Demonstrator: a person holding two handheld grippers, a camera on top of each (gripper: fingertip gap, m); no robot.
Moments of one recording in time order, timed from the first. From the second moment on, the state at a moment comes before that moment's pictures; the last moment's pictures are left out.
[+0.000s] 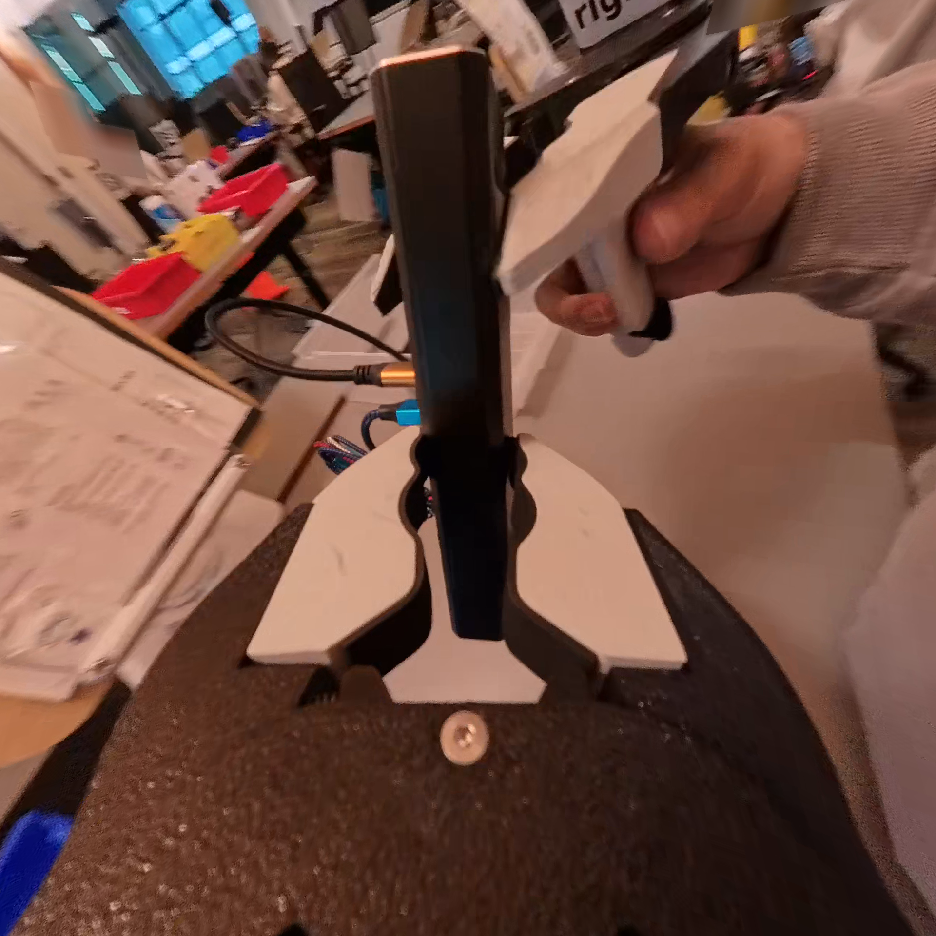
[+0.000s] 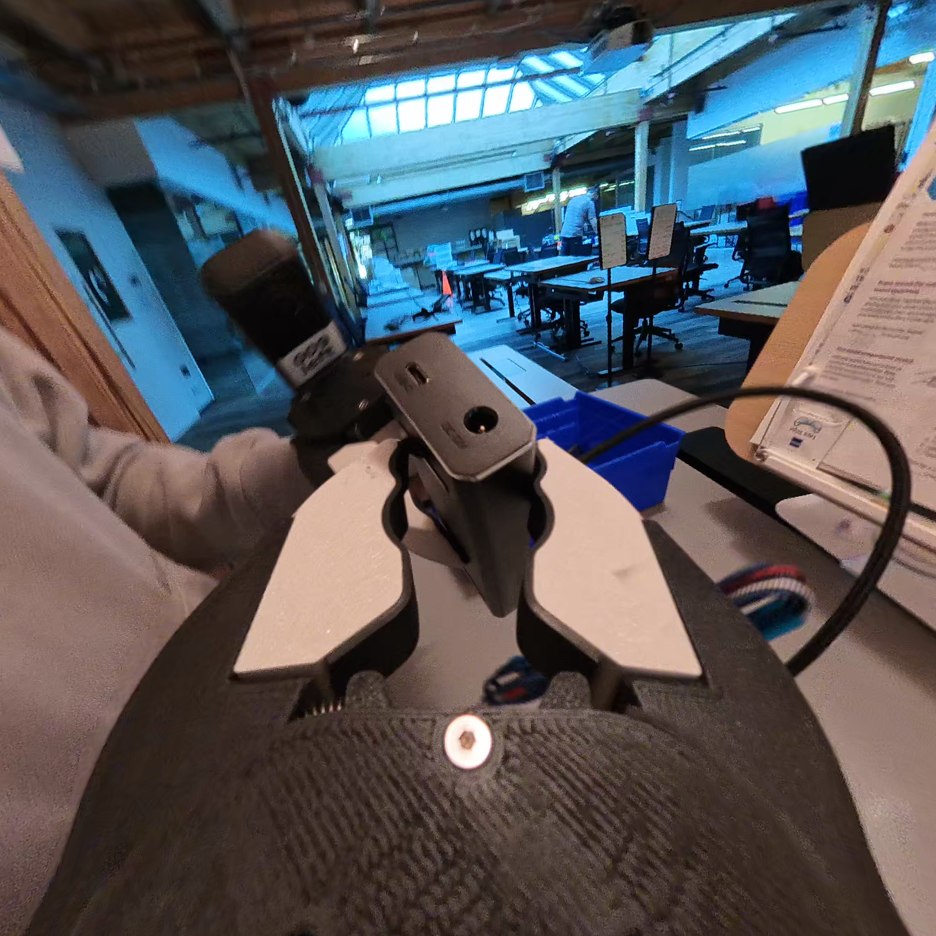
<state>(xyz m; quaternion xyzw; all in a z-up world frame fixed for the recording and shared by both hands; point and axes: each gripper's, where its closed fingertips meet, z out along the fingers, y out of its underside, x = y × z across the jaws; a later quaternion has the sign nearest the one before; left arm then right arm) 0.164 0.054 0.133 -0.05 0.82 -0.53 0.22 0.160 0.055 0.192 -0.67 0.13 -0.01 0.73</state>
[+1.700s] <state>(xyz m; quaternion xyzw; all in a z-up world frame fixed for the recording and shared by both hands) 0.143 0.025 0.089 -0.12 0.76 -0.64 -0.02 0.148 0.082 0.153 -0.85 0.02 0.12 0.51</state>
